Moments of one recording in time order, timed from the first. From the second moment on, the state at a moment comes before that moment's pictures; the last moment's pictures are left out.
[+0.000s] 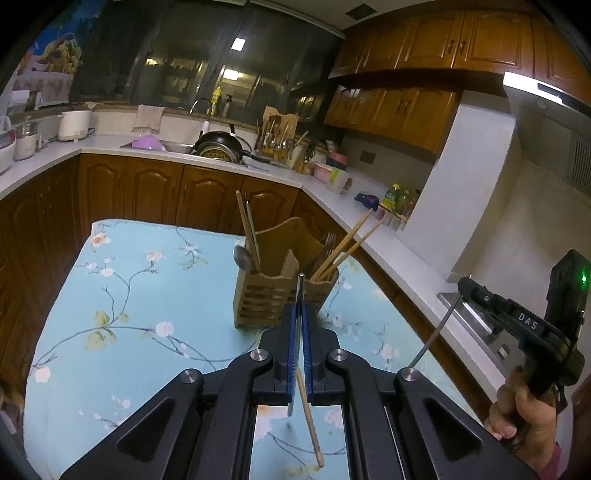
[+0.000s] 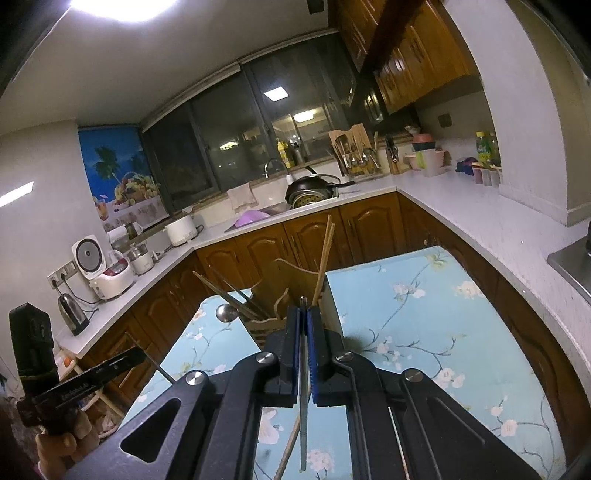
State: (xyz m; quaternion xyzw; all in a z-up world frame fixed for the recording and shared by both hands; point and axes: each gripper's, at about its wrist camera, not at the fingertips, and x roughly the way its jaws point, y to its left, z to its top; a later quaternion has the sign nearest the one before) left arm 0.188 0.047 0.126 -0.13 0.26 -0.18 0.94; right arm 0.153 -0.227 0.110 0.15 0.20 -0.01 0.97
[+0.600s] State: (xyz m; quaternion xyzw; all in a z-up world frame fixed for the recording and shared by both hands) left arm 0.234 0.043 0.160 -0.12 0.21 -0.18 0.95; right arm 0.203 -0.235 0.147 0.14 0.15 0.00 0.98
